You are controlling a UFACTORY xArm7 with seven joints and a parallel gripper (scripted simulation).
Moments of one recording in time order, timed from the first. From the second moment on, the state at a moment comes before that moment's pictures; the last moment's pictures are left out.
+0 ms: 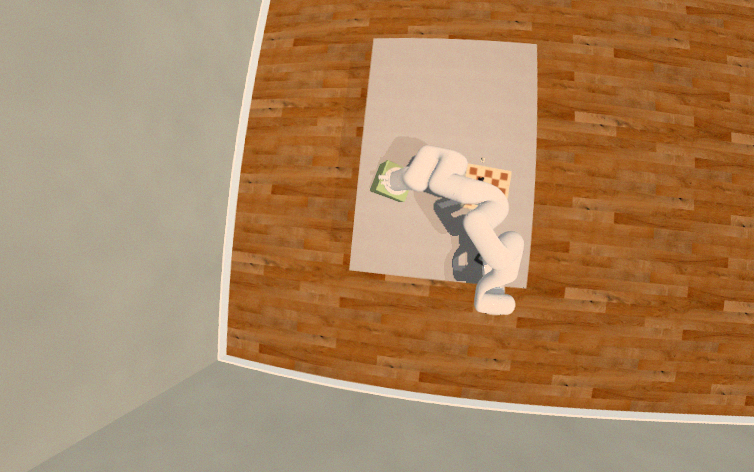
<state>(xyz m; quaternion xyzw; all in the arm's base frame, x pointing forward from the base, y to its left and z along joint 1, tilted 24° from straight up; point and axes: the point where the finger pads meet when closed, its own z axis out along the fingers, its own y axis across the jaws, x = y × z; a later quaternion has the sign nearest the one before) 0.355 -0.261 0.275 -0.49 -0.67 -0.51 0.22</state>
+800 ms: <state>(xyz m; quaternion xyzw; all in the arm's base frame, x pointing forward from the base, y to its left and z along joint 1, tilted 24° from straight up) 0.347 -0.244 0.269 -0.48 -0.71 -0.47 0.19</state>
